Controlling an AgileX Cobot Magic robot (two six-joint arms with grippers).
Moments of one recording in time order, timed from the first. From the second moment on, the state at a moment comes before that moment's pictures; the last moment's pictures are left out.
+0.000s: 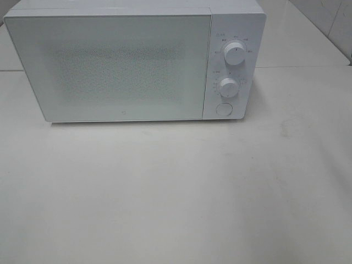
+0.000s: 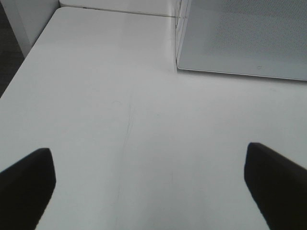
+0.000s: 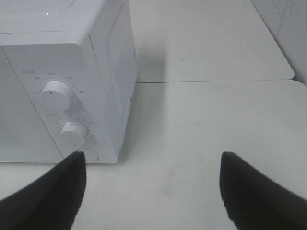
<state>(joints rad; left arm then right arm) -0.01 0.00 -0.52 0.02 1.09 -0.10 0.09 0.84 -0.53 -0.05 0.08 0.20</state>
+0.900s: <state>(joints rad) -0.01 0.00 -0.52 0.02 1.09 -0.10 0.09 1.29 -0.34 0.04 -0.62 0.17</state>
